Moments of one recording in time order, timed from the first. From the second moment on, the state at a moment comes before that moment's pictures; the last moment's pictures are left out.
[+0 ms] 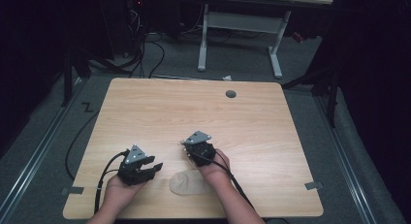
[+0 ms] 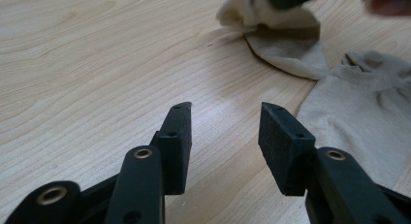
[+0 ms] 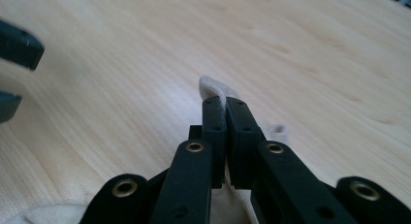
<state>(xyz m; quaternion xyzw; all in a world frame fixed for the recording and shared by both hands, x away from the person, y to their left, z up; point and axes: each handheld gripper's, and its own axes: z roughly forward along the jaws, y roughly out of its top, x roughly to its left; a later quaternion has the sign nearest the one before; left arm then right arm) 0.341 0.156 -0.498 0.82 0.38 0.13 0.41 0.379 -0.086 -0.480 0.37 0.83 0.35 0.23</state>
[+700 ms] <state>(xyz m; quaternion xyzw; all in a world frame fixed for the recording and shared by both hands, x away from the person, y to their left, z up) 0.340 0.151 -0.501 0.82 0.38 0.13 0.40 0.363 -0.217 -0.510 0.51 0.75 0.34 0.24</state>
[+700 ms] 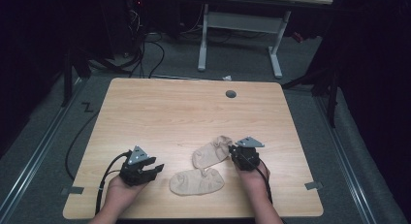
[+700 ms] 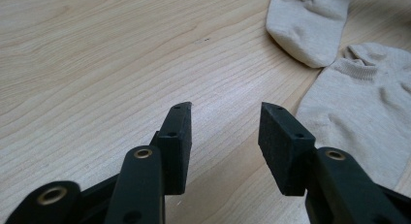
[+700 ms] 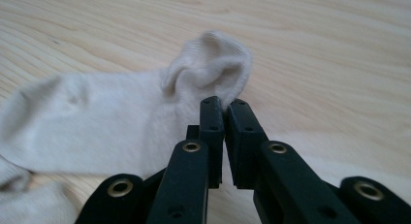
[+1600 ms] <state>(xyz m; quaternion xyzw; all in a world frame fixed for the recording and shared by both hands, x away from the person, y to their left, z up) 0.343 0.145 -0.506 0.83 0.38 0.13 0.39 0.358 -0.160 -0.524 0.41 0.83 0.31 0.21</state>
